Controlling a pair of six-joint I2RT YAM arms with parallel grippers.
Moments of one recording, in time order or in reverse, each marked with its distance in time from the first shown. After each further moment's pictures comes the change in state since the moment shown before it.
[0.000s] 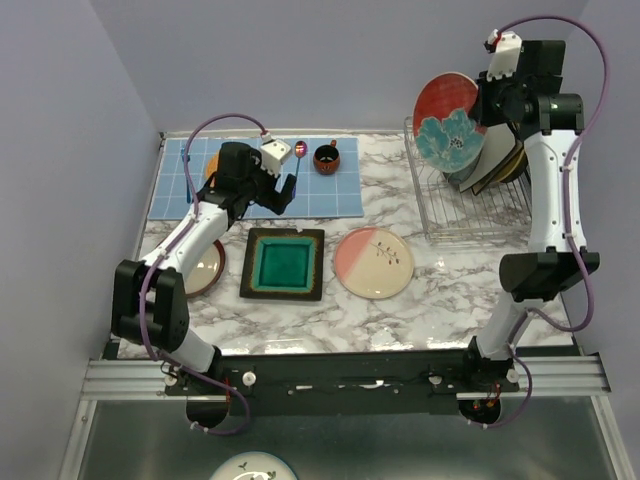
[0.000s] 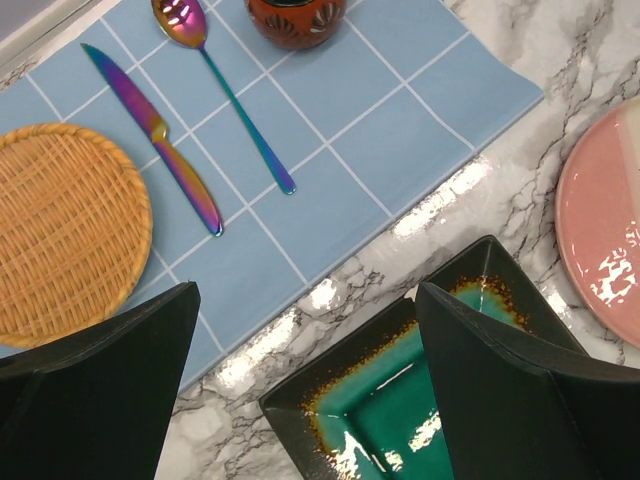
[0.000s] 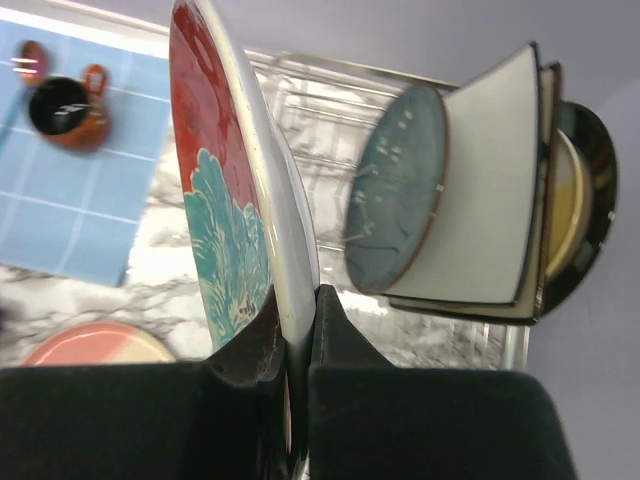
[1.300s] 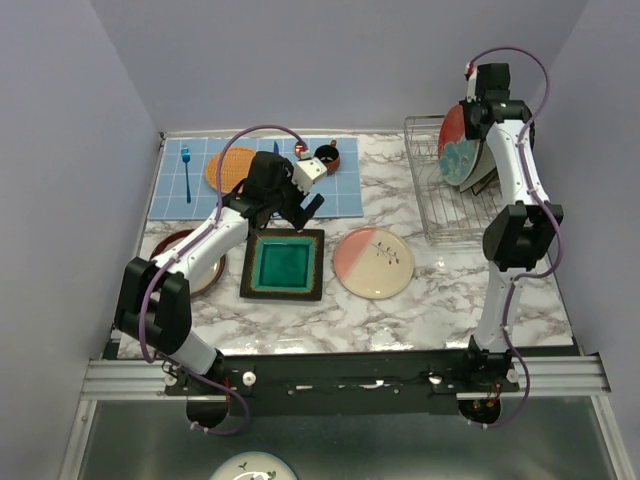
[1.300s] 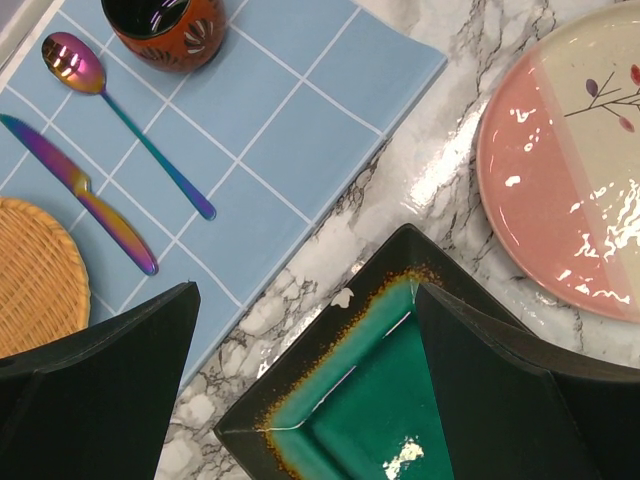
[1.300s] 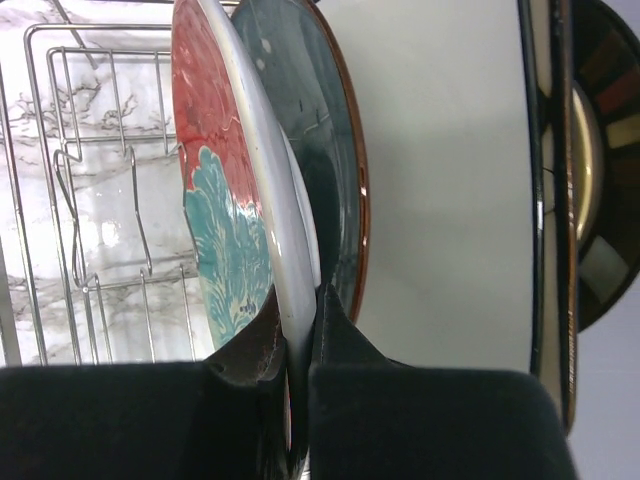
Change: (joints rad) left arm -0.165 0.003 0.000 -0.046 -0.053 0.100; right arm 0.000 0.309 -0.032 0.166 0.336 0.000
